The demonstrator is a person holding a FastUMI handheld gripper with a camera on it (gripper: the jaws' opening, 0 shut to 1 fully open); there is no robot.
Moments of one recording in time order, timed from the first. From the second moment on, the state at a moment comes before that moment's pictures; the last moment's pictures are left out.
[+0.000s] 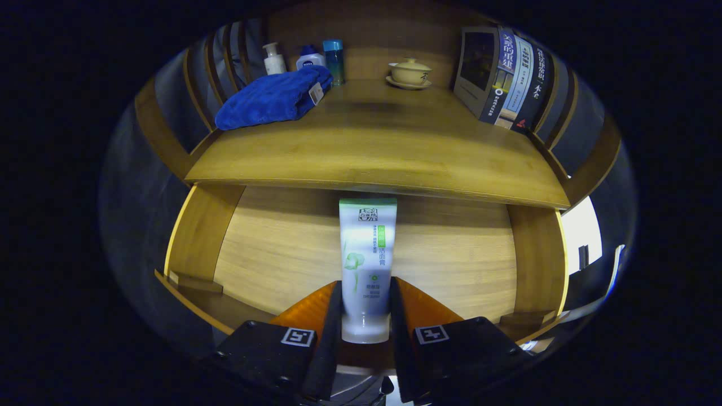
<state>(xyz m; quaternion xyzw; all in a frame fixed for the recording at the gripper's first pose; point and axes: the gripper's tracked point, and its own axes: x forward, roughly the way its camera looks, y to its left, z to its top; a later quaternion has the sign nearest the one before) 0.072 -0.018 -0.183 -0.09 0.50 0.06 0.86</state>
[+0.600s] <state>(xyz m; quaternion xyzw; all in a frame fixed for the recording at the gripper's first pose) 0.070 0.006 -0.111 -0.09 0.46 0.09 0.88</state>
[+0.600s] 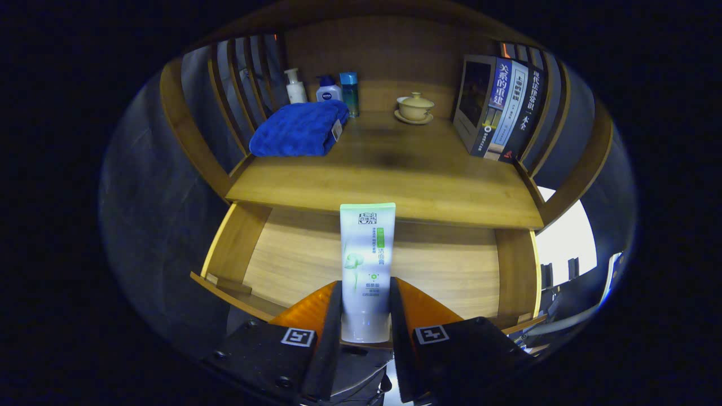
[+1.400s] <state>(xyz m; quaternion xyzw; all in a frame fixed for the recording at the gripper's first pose) 0.210 0.009 -0.076 -0.06 0.39 0.02 0.92</state>
